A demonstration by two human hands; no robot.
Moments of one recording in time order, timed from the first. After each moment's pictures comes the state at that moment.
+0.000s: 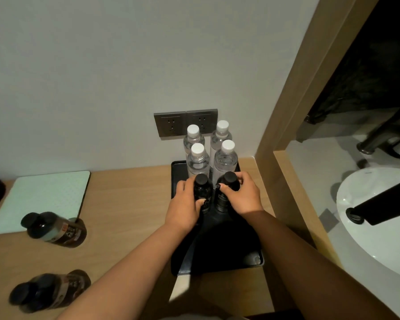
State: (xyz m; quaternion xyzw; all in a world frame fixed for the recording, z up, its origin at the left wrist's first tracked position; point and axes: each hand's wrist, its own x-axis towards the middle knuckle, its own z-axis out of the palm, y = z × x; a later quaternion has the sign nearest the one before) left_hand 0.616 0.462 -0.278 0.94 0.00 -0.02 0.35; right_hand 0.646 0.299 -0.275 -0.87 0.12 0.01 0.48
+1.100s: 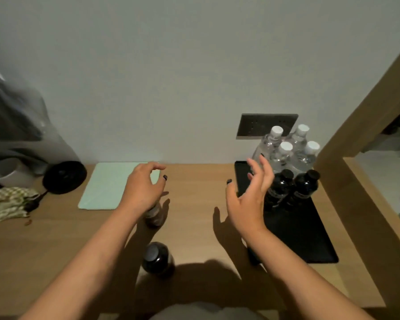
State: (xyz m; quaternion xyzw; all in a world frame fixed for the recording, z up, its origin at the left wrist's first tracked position) left_hand 0.555 0.752 -0.202 0.93 0.11 0.08 0.34; right_hand 0.547 0.530 -0.215 -0.82 -0.04 -0.23 0.52
